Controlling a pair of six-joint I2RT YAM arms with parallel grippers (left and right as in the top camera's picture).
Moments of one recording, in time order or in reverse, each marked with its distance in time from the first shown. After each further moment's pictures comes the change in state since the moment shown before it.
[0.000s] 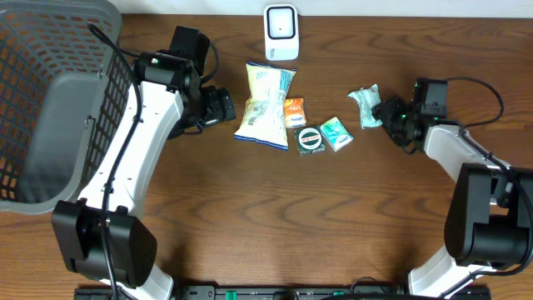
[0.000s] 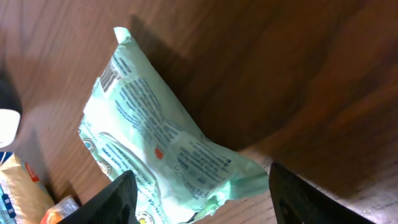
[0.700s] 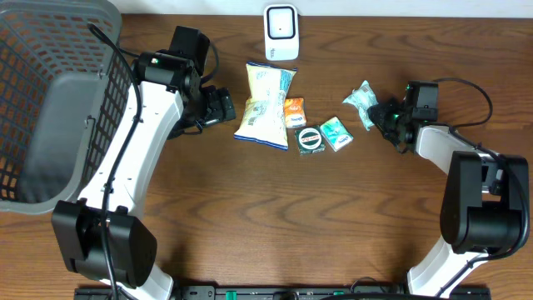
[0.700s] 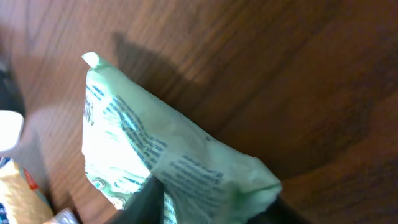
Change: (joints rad) left arm 0.000 0.000 0.000 0.000 0.000 0.000; right arm 0.021 0.081 -0.008 0.137 -0.014 0.011
